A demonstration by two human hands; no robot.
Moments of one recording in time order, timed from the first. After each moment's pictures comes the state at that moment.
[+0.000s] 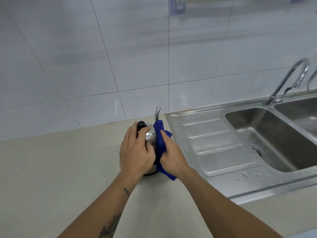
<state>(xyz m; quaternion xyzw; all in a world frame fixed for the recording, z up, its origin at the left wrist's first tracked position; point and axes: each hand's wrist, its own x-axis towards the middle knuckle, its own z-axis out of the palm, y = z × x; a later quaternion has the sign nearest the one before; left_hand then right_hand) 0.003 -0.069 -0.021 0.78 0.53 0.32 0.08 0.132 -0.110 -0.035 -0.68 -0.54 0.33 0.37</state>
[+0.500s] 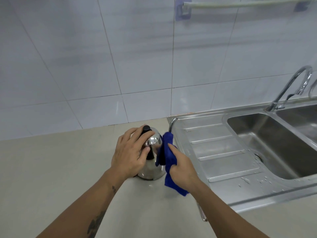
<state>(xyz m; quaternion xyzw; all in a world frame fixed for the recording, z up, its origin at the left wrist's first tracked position) -0.035 -0.044 -0.019 0.87 0.42 0.24 0.01 0.141 -0.131 -0.046 -0.71 -0.50 0.36 0.35</state>
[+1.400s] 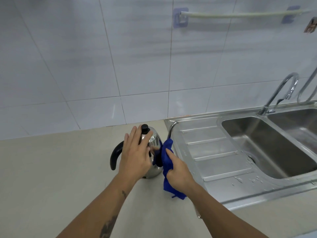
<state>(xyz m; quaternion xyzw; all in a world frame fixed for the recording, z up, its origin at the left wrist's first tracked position) -0.011 -0.065 -0.030 0.84 0.46 0.28 0.03 0.135 -0.147 -0.044 -0.72 -0.51 0.36 0.32</state>
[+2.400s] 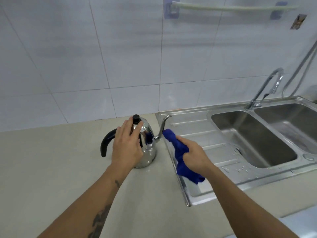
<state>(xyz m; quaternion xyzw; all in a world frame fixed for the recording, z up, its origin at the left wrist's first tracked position) -0.001 -0.063 -0.032 0.82 0.46 0.33 0.01 0.214 -0.160 -0.027 -0.75 -0.49 0.32 0.32</state>
